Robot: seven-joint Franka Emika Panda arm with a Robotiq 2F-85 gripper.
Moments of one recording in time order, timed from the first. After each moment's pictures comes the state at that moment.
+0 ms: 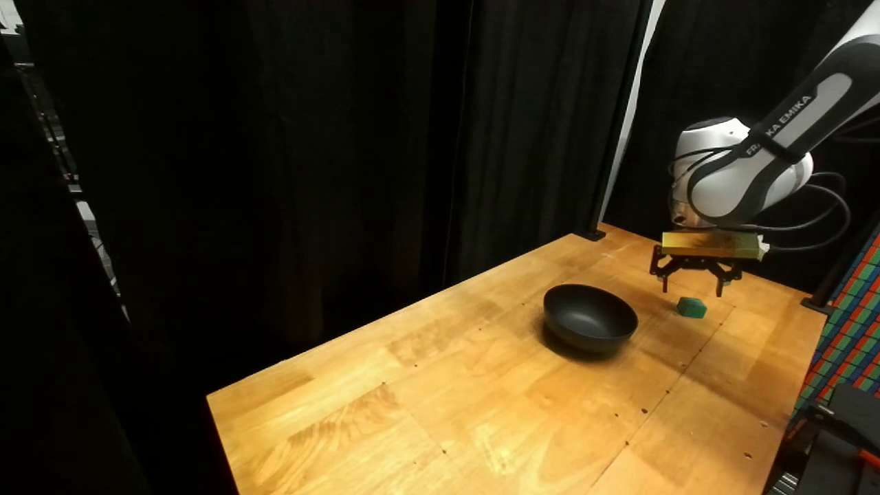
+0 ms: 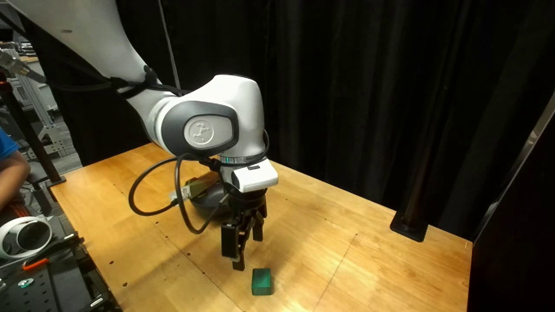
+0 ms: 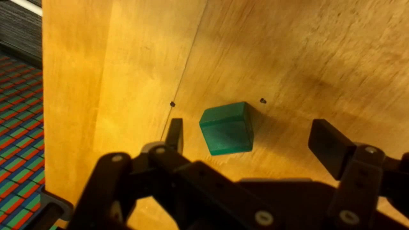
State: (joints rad) arm -0.09 0.41 -0.29 -2.25 -0.25 2.54 0.97
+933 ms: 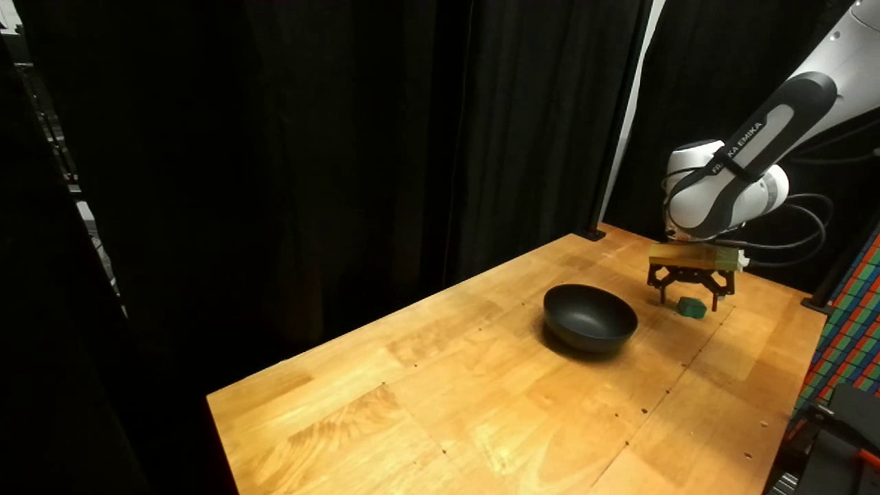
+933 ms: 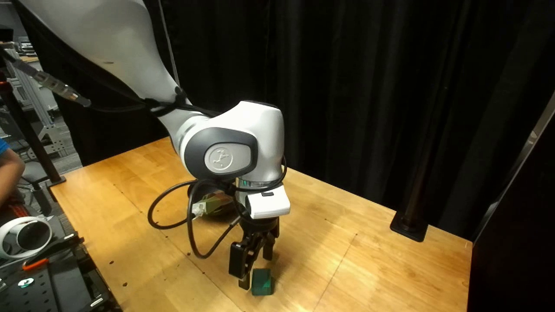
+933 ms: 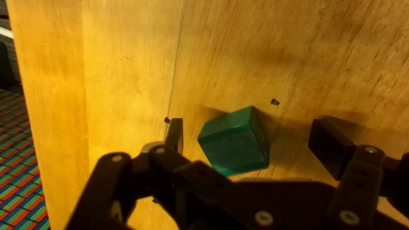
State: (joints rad) arm -0.10 0.56 -0.31 -2.14 -0.11 2.52 0.98
